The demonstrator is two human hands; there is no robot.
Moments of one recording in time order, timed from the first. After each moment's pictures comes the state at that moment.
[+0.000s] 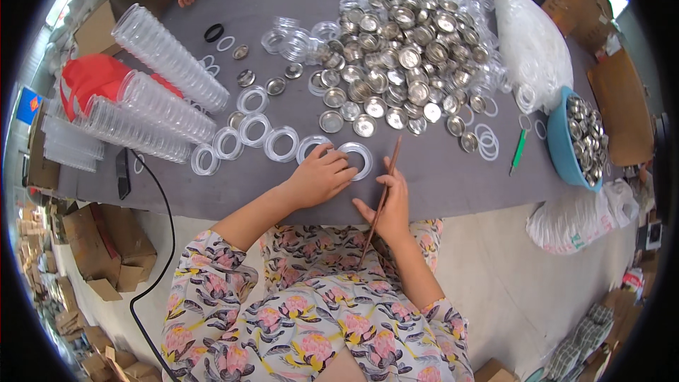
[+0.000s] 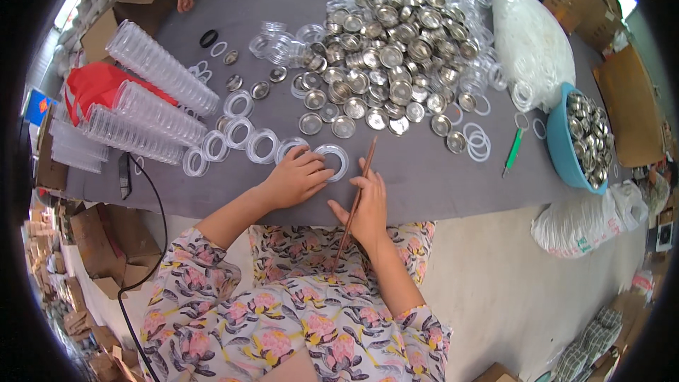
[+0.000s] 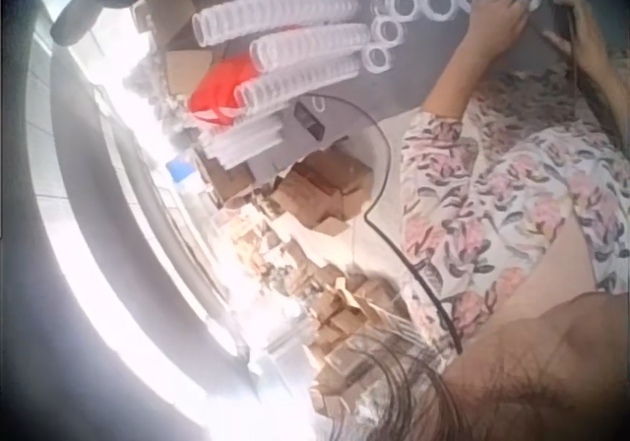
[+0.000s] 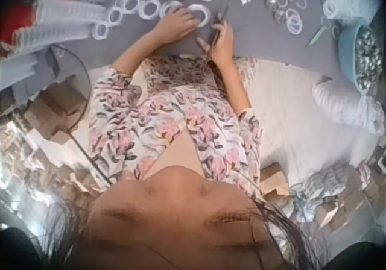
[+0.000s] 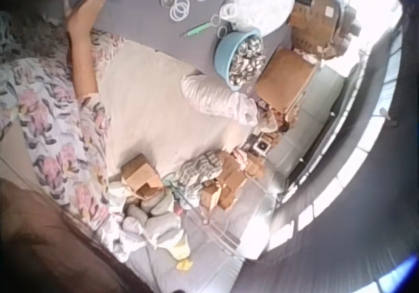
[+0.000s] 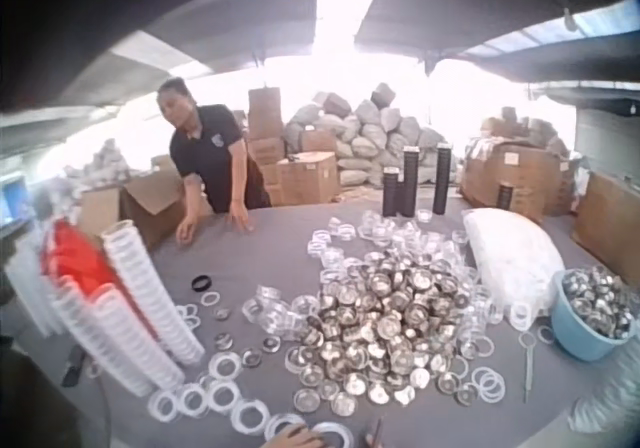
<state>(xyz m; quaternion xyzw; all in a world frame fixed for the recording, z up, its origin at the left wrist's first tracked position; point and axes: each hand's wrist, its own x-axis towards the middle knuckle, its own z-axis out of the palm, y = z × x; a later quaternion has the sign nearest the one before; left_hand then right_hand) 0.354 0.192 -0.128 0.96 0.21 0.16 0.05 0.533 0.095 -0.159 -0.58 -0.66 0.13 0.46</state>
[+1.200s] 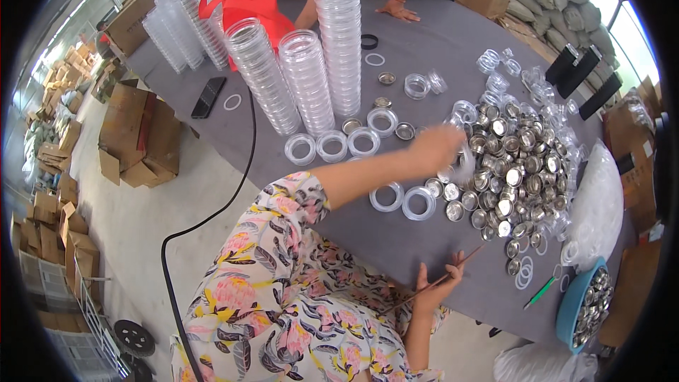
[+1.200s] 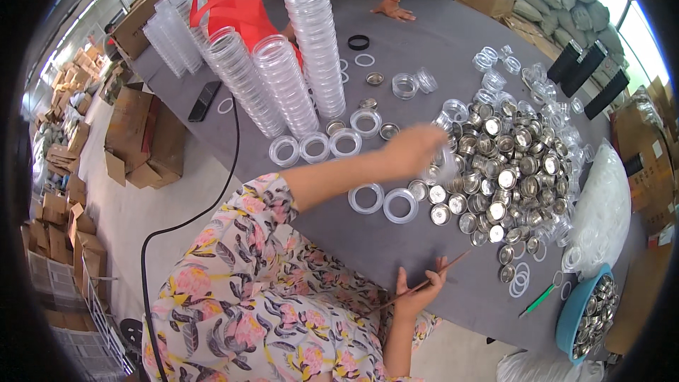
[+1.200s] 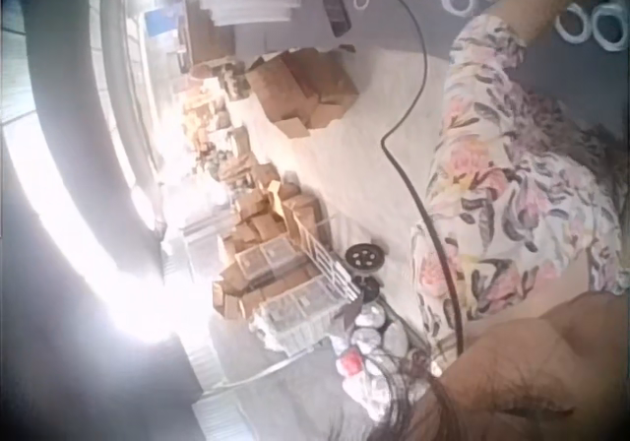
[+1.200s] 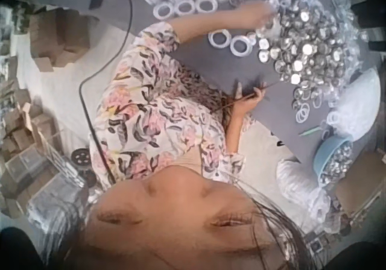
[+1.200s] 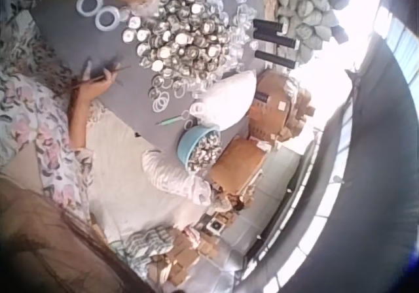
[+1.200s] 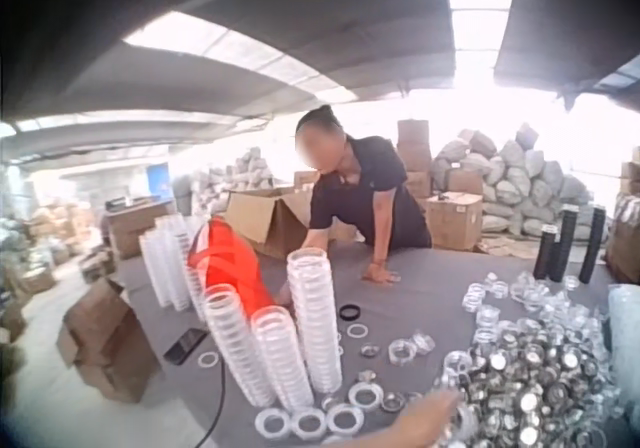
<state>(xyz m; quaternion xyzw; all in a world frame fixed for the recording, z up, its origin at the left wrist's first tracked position) 0.360 0.315 -0.077 0.82 0.45 0.33 0.09 0.528 0.091 -0.180 -0.56 -0.62 0.11 0.54</state>
